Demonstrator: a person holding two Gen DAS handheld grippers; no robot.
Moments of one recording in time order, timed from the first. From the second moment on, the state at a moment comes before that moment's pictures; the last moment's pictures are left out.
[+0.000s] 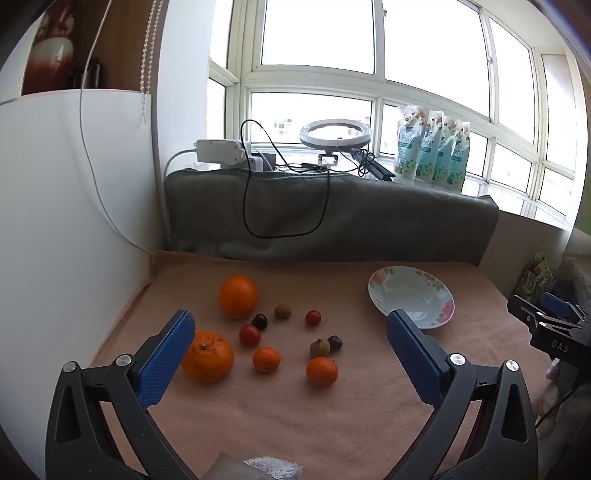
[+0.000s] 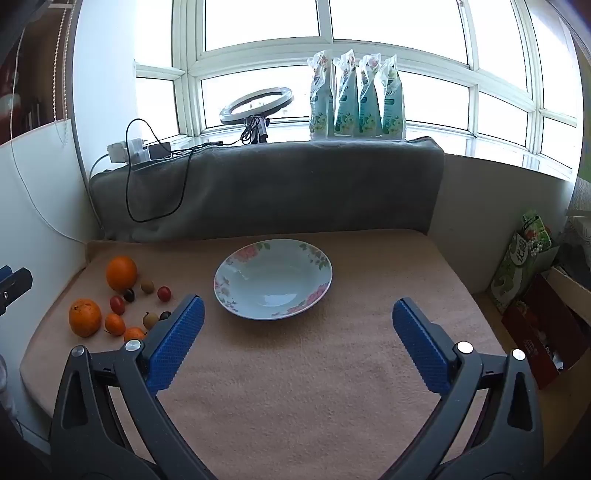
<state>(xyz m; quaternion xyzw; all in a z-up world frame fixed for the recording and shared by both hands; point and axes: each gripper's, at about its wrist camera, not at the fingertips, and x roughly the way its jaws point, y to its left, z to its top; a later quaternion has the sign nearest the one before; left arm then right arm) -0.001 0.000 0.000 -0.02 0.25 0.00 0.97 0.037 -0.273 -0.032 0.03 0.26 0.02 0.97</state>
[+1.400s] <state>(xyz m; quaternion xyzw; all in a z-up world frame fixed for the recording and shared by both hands) 0.004 0.004 0.000 -0.03 0.25 0.01 0.97 0.038 -0.264 -0.032 0.02 0.26 0.02 0.97</state>
